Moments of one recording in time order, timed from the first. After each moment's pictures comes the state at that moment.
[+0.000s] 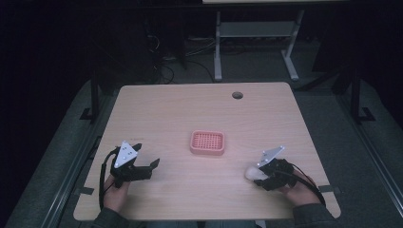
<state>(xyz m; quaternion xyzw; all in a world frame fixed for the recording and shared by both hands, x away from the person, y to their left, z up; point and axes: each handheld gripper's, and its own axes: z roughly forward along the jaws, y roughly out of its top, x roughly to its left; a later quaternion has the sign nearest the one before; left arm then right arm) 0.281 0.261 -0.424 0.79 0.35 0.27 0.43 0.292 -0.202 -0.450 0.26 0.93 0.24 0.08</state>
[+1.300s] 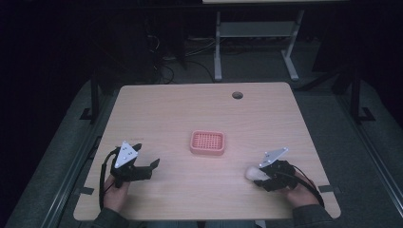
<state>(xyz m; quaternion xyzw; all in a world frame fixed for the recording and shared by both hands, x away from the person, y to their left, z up) 0.281 0.261 -0.425 0.78 0.35 0.27 0.43 0.288 -0.206 -0.453 0.27 0.92 0.26 0.08</state>
